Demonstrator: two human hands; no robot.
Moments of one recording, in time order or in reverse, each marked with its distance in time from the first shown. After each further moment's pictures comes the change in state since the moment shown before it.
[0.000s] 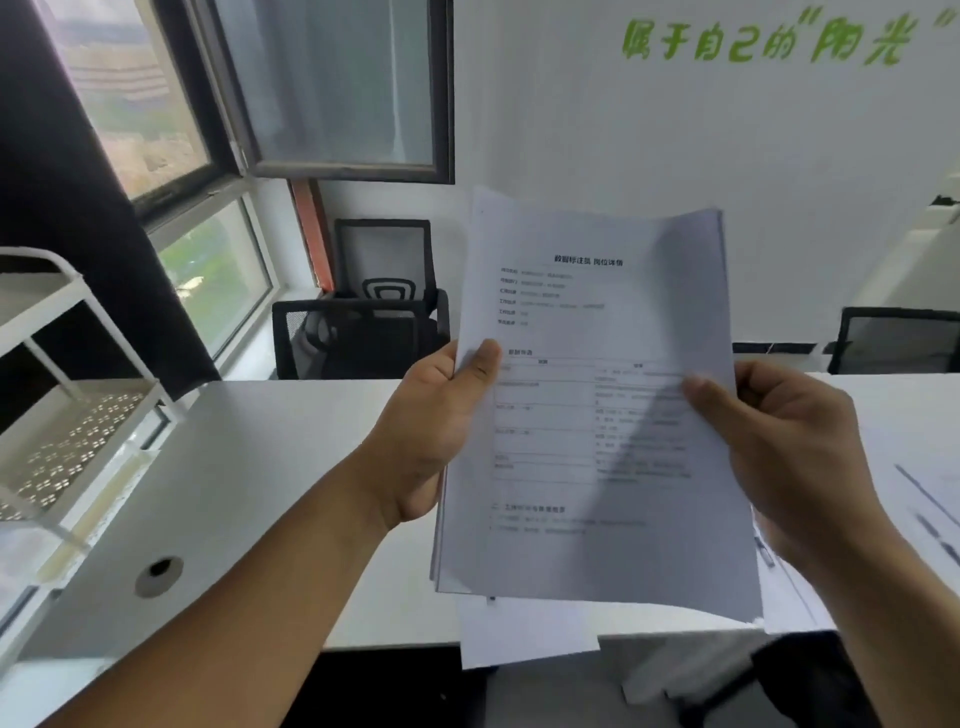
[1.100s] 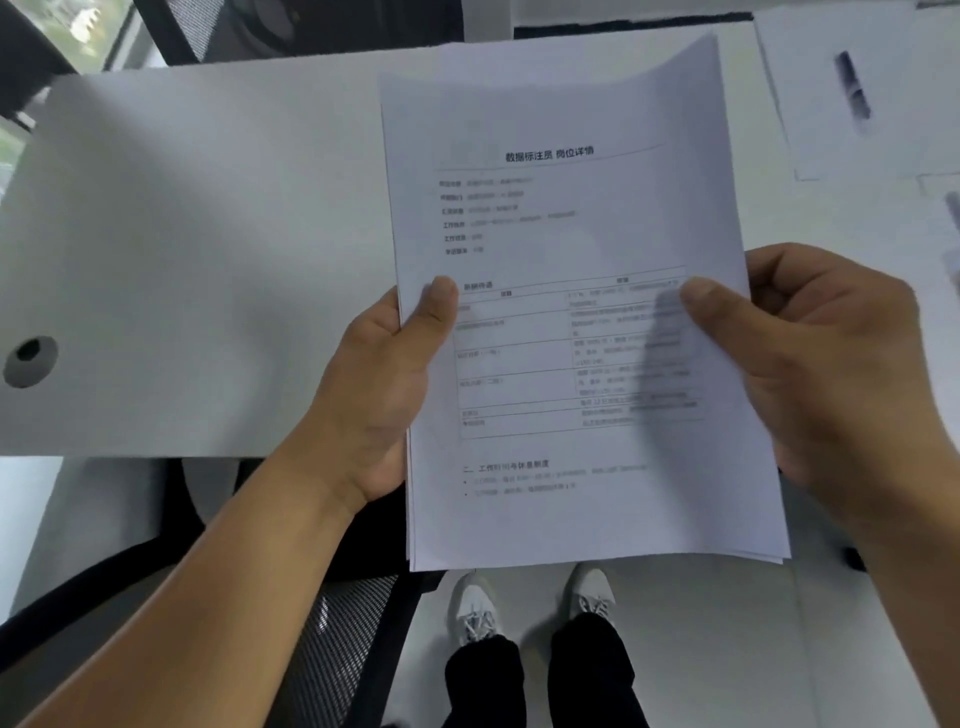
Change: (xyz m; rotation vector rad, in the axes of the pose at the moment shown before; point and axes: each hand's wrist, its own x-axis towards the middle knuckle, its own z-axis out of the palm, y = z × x) left_hand 0.031 -0.287 -0.056 -0.079 0.402 -0.375; right_hand -0.020 0.282 0.031 -0.104 -0.166 0.357
